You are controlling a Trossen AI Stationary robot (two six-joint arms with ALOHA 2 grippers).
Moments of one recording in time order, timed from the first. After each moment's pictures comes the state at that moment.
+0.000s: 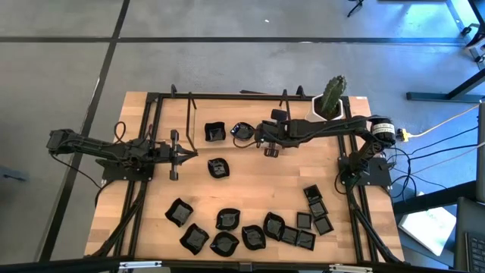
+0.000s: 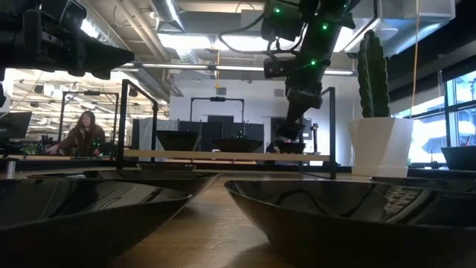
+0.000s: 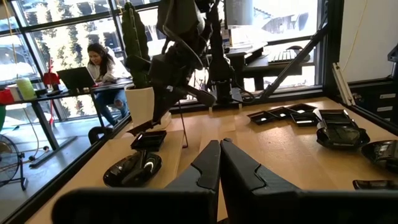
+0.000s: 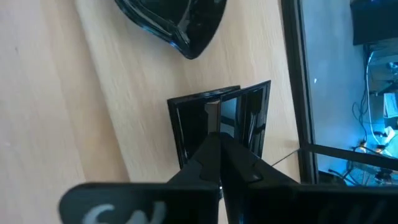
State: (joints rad) left arm -0.10 0.36 0.01 0.39 -0.20 0.14; right arm -0.13 1.63 1.22 -0.70 0.55 -0.12
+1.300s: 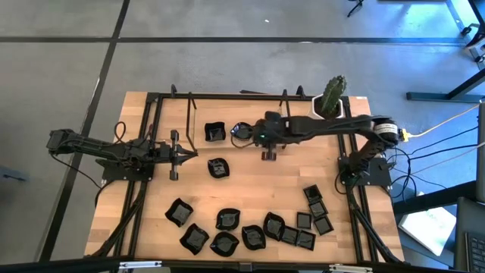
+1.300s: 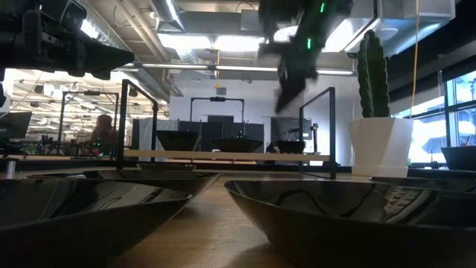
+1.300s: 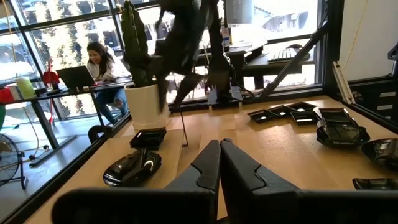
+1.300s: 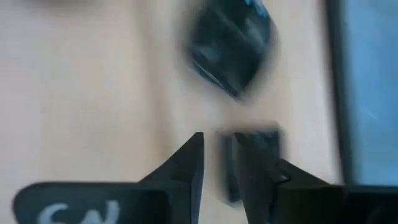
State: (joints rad) left arm -0.10 0.36 0.01 0.38 -0.20 0.14; right arm -0.11 1.61 1.30 -0.72 0.33 -0.16
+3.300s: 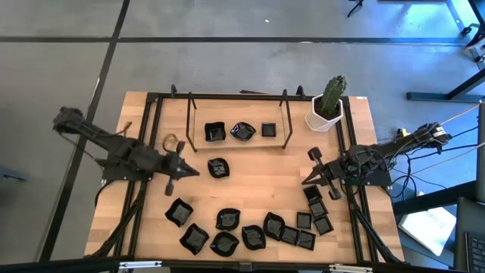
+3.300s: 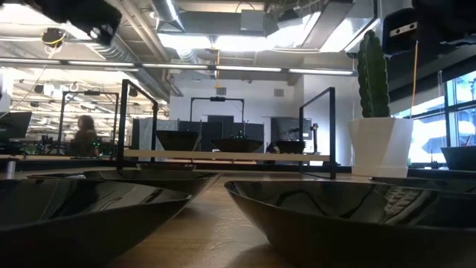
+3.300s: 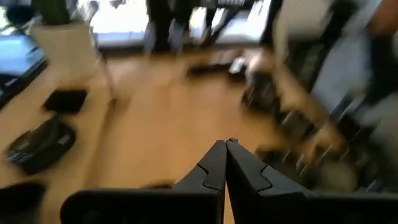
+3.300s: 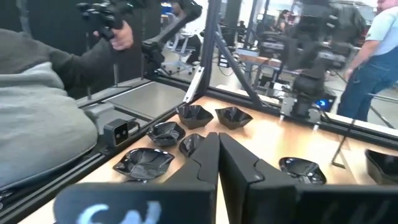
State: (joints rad) left arm -0.41 0.68 0.49 -0.16 -0.29 -0.12; right arm 0.32 0.48 0.19 0.31 -0.09 -0.14
